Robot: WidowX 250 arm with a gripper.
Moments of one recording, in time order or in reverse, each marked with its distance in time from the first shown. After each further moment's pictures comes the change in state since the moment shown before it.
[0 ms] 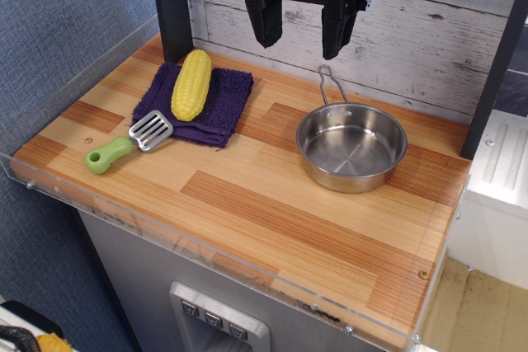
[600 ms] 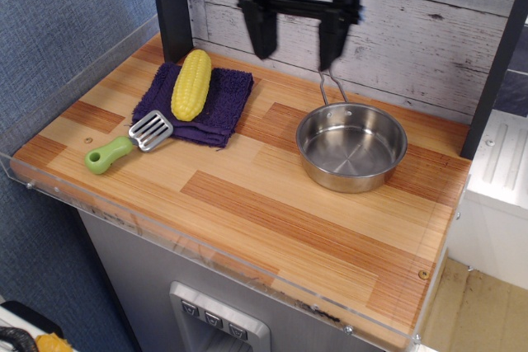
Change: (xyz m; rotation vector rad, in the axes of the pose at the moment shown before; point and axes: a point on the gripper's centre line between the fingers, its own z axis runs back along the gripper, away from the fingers) arm 0.001 0.024 -0.011 0.019 0.022 0.059
